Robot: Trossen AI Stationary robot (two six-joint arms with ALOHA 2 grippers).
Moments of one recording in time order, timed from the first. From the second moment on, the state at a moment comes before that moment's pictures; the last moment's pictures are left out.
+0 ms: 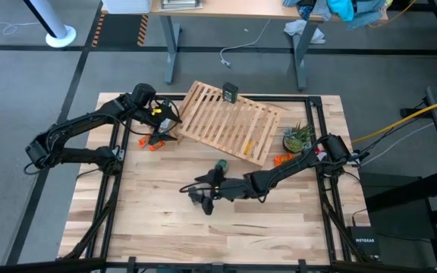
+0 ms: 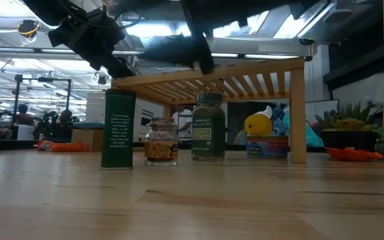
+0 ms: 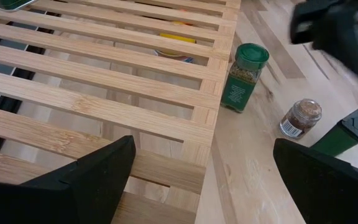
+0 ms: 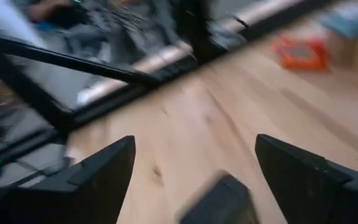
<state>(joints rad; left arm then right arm) 0.77 1.12 0.75 -0.43 0.72 0.60 0.32 1.97 1.22 0.44 0.40 0.53</state>
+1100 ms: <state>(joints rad) 0.51 1.12 0.75 -0.35 1.09 0.61 0.51 1.51 1.22 0.13 0.99 -0.02</state>
